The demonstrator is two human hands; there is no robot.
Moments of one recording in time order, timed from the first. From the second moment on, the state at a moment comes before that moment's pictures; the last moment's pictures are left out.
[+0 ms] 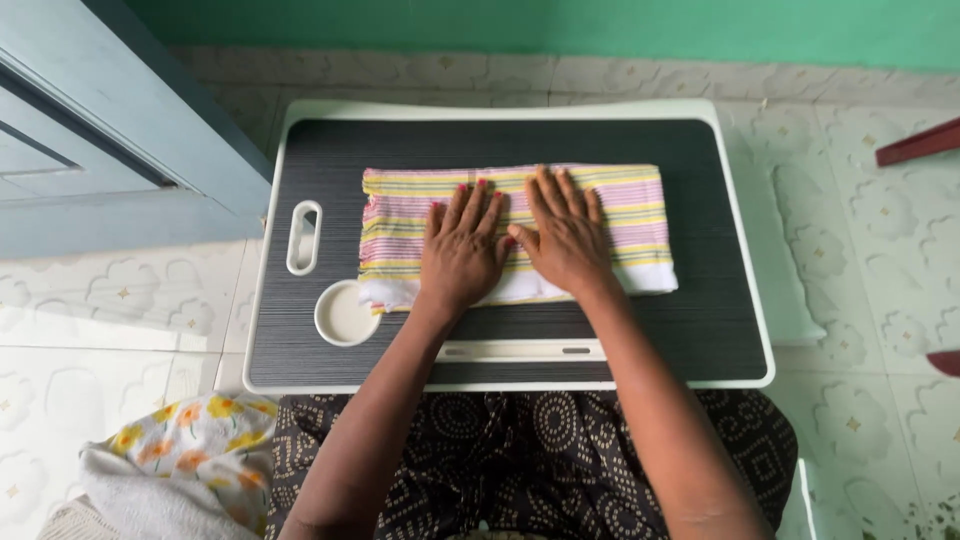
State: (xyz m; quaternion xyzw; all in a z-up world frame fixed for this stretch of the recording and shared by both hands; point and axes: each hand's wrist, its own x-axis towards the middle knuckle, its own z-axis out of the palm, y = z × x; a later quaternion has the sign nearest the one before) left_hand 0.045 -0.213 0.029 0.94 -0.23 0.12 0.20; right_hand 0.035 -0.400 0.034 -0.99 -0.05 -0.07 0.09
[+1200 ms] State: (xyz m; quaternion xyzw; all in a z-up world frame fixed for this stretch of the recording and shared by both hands) left_hand 0.090 -0.226 0.054 0.91 -0.36 0.11 0.16; right_hand 0.037 -0.450 0.051 -0.99 0.04 -0.06 0.09
